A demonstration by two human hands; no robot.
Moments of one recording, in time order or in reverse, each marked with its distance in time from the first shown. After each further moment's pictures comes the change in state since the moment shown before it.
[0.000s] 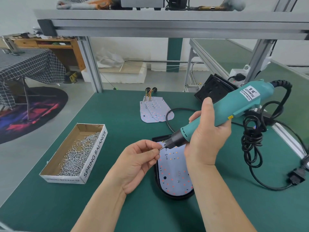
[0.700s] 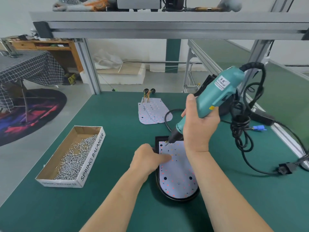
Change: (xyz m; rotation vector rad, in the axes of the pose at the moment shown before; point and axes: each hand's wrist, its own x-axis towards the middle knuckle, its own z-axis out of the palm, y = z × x) left_hand 0.048 -0.024 0.015 0.936 0.332 -0.213; right_hand 0.031 0.027 0.007 -0.216 -0.133 -0.224
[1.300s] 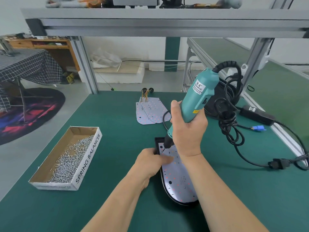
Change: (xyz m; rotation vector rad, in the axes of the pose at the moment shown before) left_hand 0.003 -0.006 0.015 -0.287 -0.180 -0.016; right_hand -0.006 0.024 0.000 -0.126 -0.157 -0.079
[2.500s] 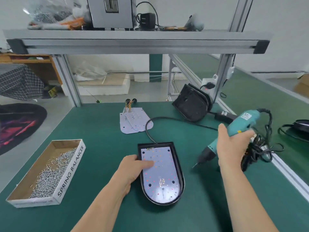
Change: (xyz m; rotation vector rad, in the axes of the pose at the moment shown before) left_hand -0.003 -0.001 -0.004 -0.040 0.028 0.012; right_hand 0.051 0.022 -0.158 -0.423 0.379 0.327
